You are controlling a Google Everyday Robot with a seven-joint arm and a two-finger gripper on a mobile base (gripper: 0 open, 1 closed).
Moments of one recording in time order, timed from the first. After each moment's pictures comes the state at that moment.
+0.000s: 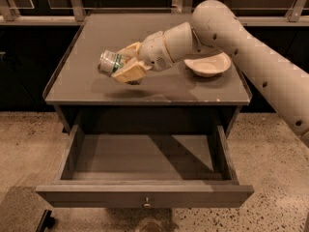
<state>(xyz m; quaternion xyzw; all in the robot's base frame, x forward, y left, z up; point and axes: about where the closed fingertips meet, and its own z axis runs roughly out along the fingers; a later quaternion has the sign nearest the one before) 0.615 0.072 0.900 -0.62 0.58 0.33 0.43</state>
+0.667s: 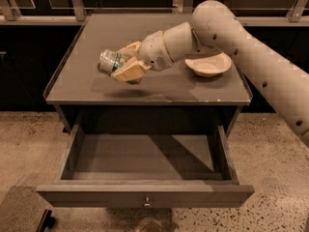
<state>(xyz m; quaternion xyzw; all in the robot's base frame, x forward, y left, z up) 0.618 0.074 0.901 -0.61 0.58 0.32 0.43</state>
